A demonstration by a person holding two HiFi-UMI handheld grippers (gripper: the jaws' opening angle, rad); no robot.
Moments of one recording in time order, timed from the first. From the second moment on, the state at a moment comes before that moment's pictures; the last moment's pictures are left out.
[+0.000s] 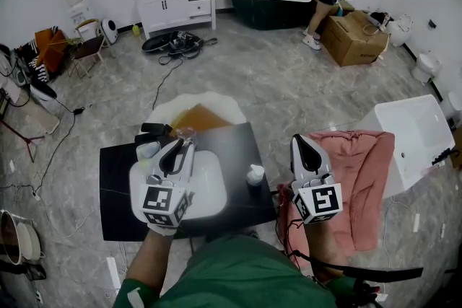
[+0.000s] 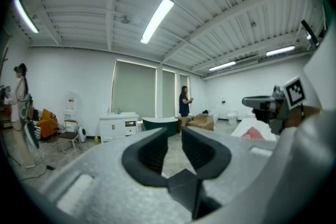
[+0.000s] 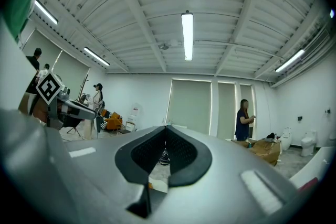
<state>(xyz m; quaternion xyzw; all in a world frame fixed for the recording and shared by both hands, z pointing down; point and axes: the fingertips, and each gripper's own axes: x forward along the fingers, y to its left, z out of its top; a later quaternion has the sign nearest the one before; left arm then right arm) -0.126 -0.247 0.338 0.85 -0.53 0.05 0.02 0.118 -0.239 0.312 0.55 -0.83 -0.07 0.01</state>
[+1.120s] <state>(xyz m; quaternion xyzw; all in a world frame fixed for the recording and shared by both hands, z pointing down) -0.128 -0.249 0.338 0.85 -0.53 0.05 0.01 0.117 -0.240 0.314 0.54 -0.84 -0.07 0.01</state>
